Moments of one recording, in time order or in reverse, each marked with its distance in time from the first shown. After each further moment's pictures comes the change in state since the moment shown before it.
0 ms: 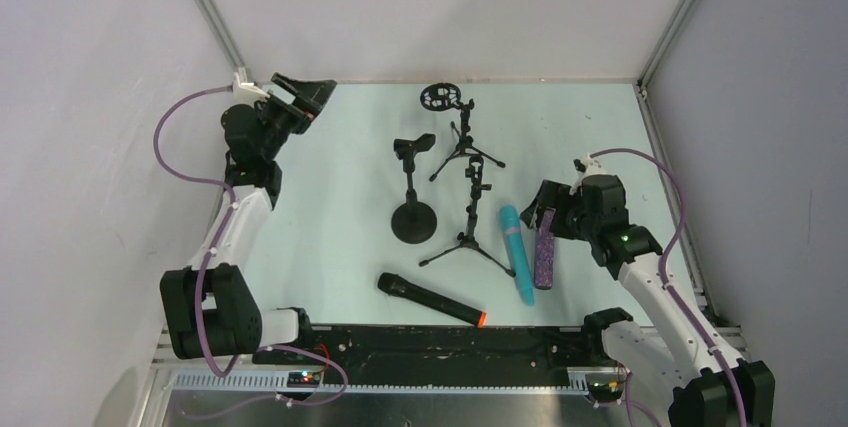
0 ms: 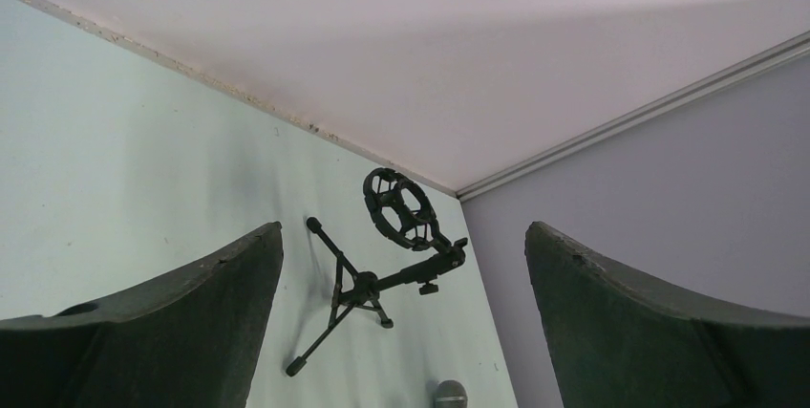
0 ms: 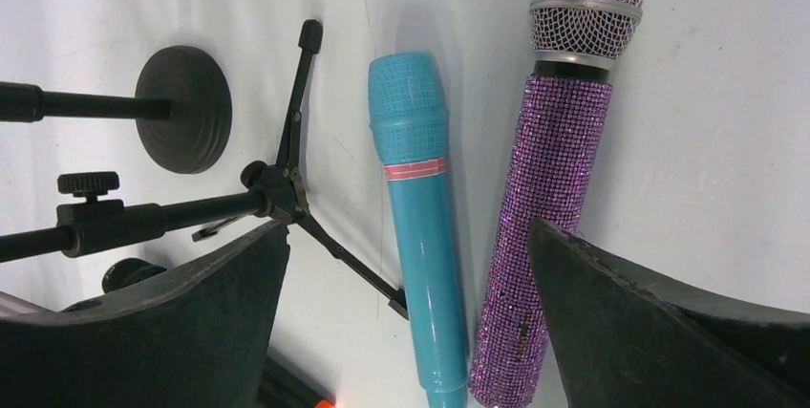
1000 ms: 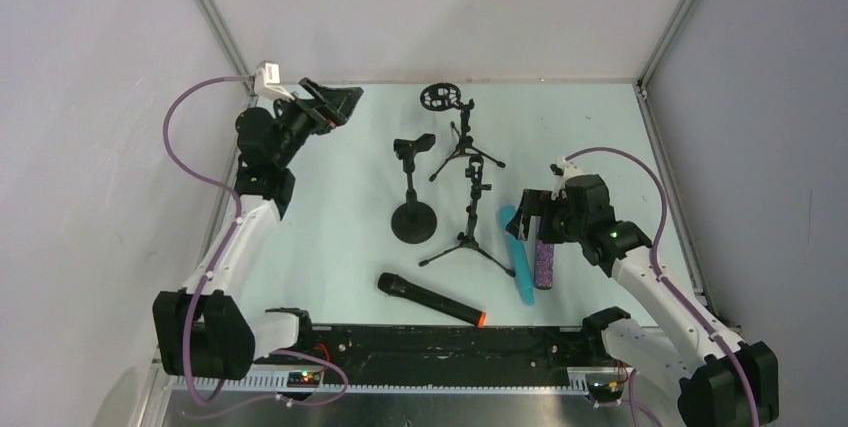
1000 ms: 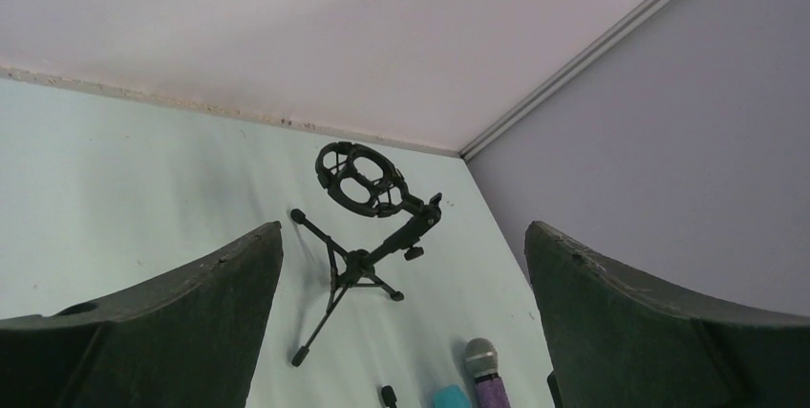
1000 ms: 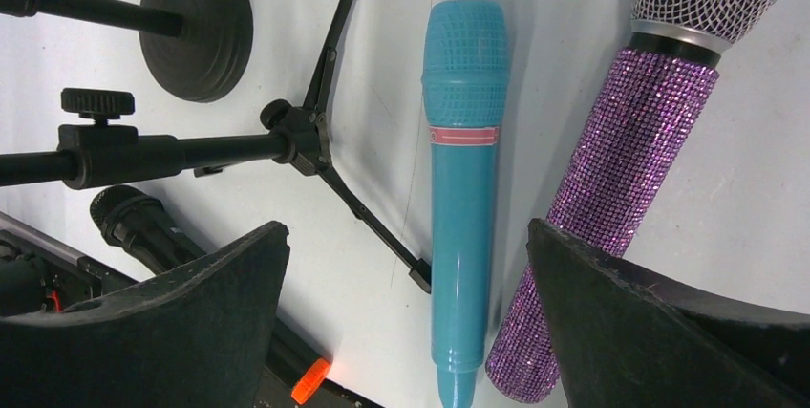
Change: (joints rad) left arm -0.149 -0.103 0.000 -0.035 -0.027 0.194; right arm 0.107 0.049 0.011 -0.011 -0.045 -0.059
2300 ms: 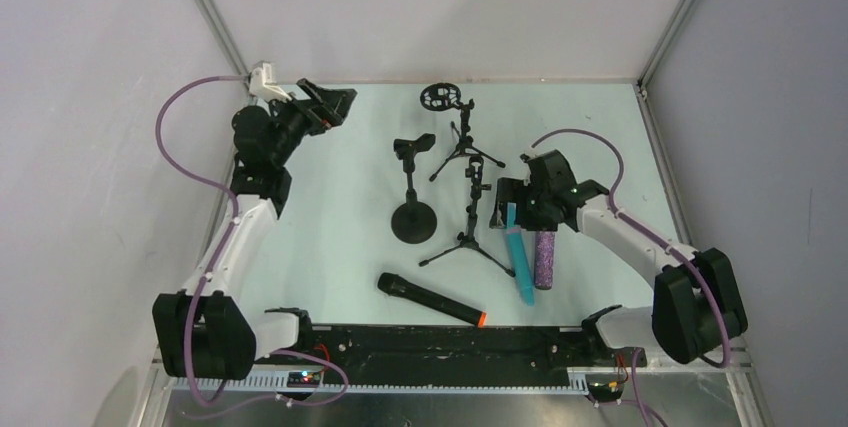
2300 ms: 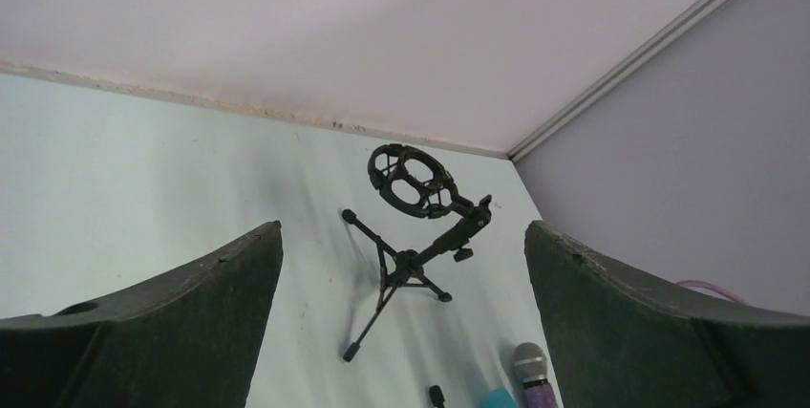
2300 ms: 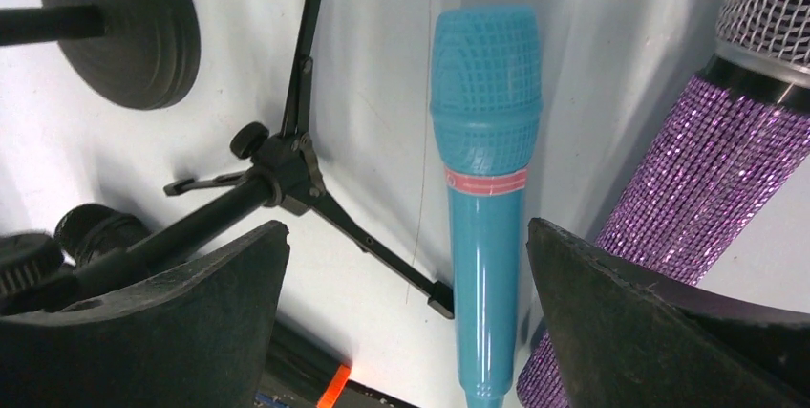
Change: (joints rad) left arm 0.025 0.014 0.012 -0.058 -0.029 0.085; right arm 0.076 0.390 0.198 -0.058 0.018 0.053
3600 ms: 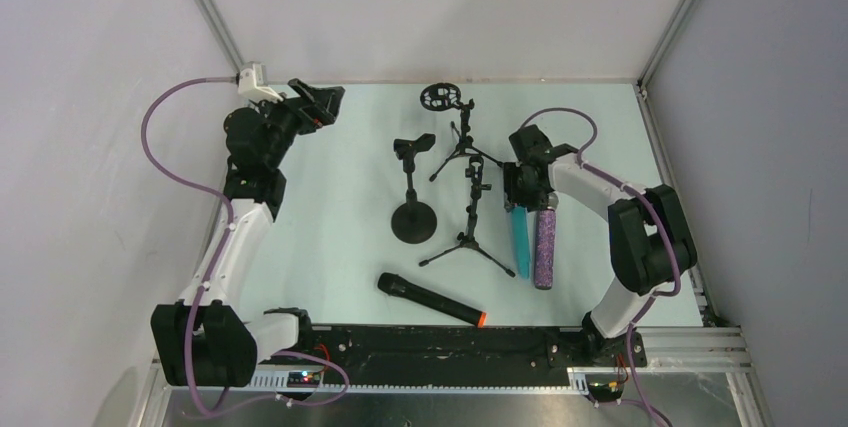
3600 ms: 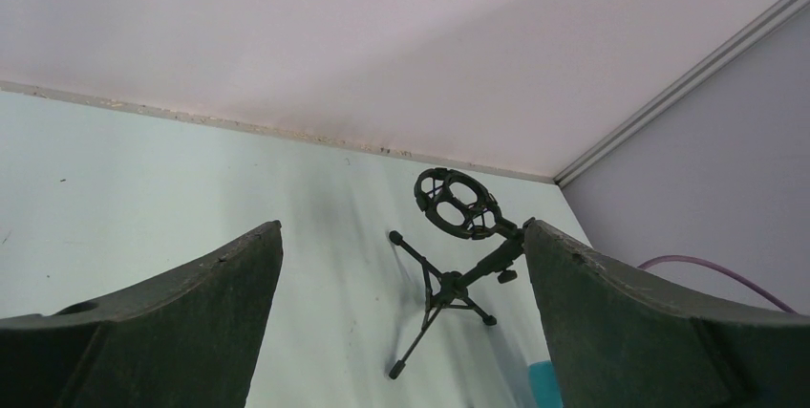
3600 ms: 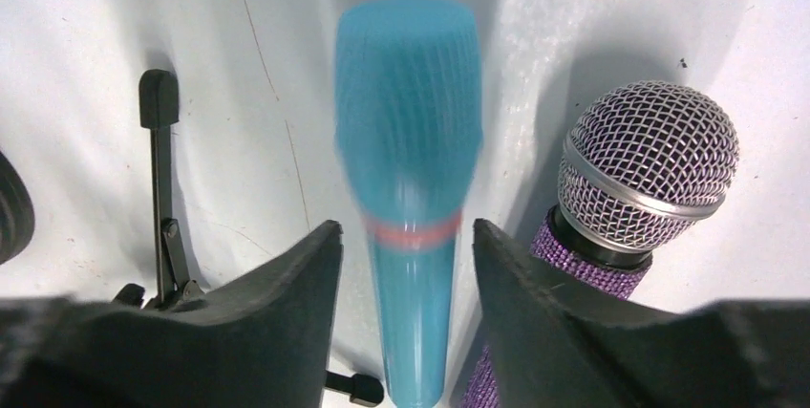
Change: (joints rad) left arm 0.027 -0.048 0.000 -0.027 -0.074 0.089; right arm -0.035 0.399 0.308 -0.127 0.225 -0.100
